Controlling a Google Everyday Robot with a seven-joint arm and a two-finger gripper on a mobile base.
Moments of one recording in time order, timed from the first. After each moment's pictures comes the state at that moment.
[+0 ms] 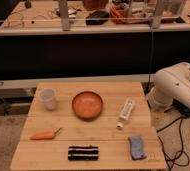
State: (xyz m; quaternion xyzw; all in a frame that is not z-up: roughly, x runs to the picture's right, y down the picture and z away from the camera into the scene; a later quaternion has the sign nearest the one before) arm 0.290 0.115 0.680 -0.28 0.02 0.03 0.96
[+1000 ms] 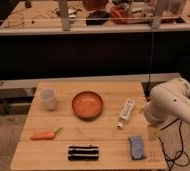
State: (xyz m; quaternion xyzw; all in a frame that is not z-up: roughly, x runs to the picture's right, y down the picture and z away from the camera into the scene) arm 0.260 0.195 0.668 -0.31 -0.03 -0.04 0.95
